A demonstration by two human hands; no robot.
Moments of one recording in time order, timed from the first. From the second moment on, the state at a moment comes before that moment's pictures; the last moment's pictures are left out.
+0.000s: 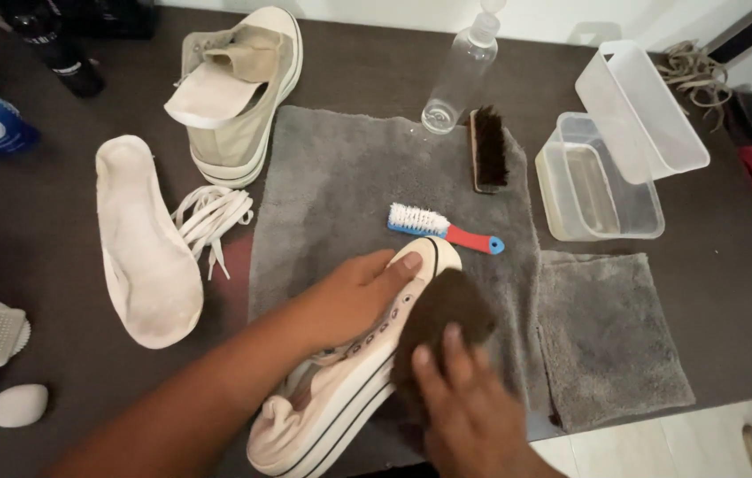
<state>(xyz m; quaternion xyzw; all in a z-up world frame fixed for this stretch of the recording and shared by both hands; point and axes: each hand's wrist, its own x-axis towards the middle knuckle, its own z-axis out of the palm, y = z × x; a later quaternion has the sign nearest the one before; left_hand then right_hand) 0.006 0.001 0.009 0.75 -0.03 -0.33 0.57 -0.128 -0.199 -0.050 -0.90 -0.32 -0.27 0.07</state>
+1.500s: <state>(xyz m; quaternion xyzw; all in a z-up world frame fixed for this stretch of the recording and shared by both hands) 0.012 0.000 0.004 0.74 -0.07 -0.31 0.59 -0.135 -0.356 -0.034 -0.81 -0.07 -0.56 0.14</state>
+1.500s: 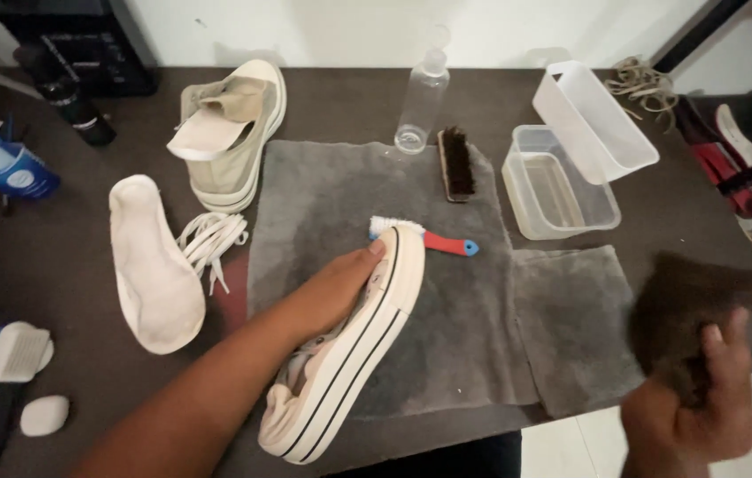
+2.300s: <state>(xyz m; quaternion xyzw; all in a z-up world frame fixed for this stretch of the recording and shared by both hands) 0.007 0.004 0.023 0.73 -0.08 -0.34 0.59 -0.114 -0.354 -0.045 -0.92 -0.05 -0.38 -0.08</state>
